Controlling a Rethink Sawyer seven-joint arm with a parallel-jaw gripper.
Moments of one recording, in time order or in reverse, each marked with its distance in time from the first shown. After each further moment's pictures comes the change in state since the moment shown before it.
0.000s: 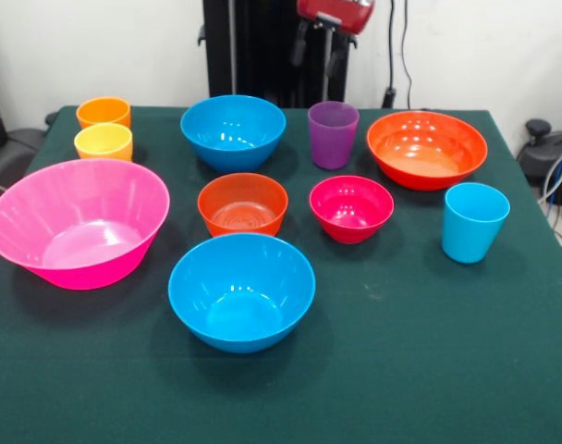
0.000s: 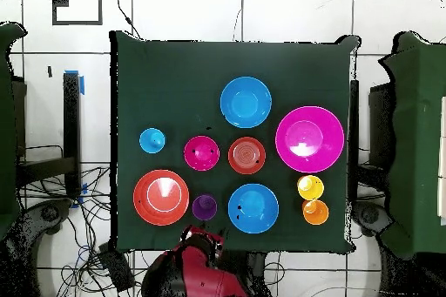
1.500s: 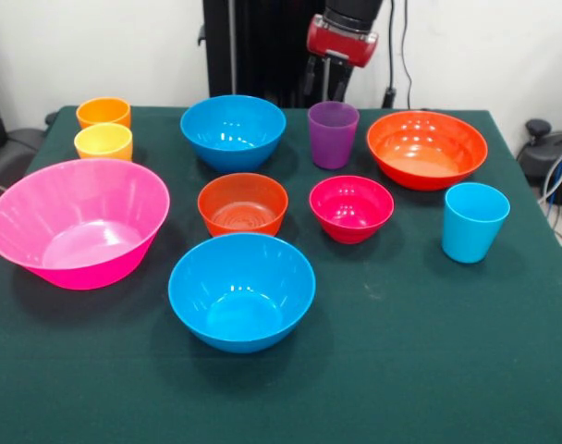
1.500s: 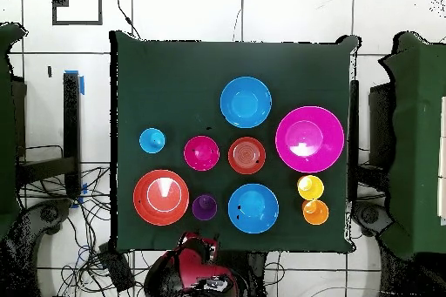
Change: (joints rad) arm 0.003 0.237 0.062 -0.013 0.001 -0.149 0.000
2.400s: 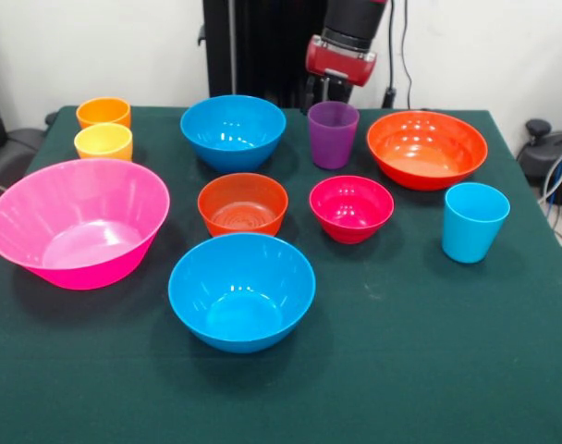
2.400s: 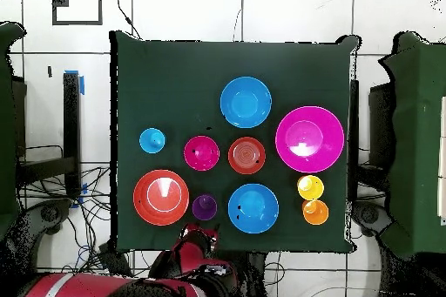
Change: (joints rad) arm 0.004 0.074 0.005 -0.042 0.013 -0.133 0.035
